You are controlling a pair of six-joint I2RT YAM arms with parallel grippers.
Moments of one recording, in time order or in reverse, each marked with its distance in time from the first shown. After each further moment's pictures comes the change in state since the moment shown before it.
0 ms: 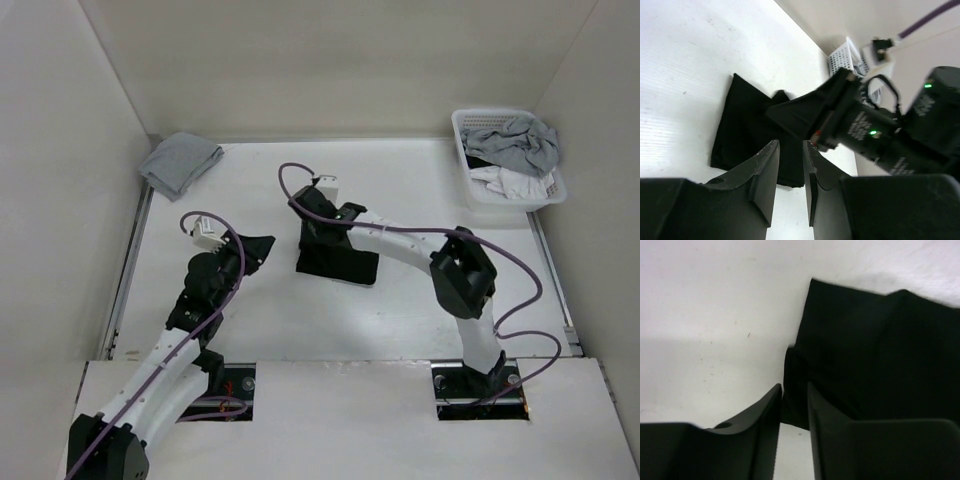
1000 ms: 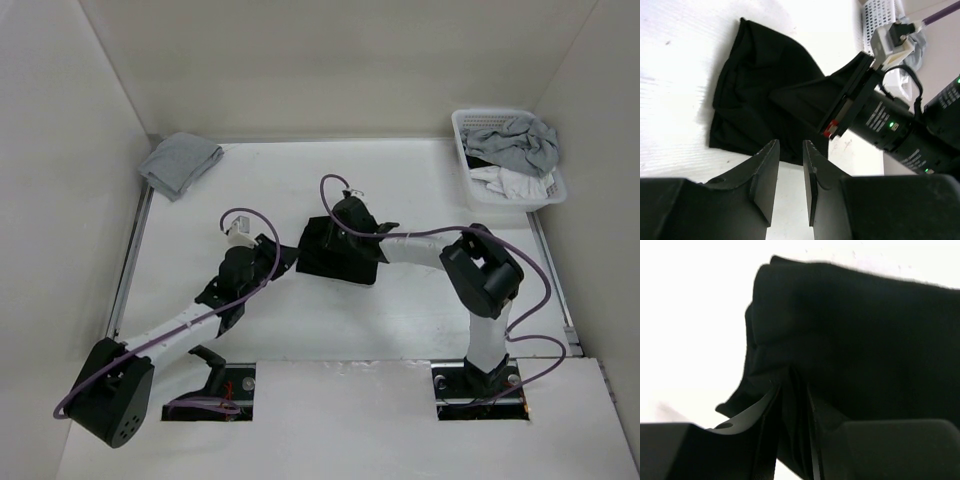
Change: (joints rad) left arm -0.165 0.367 0.010 0.176 -0.060 -0.008; right arm -0.145 -0.082 -0.465 0.516 -0.322 0.021
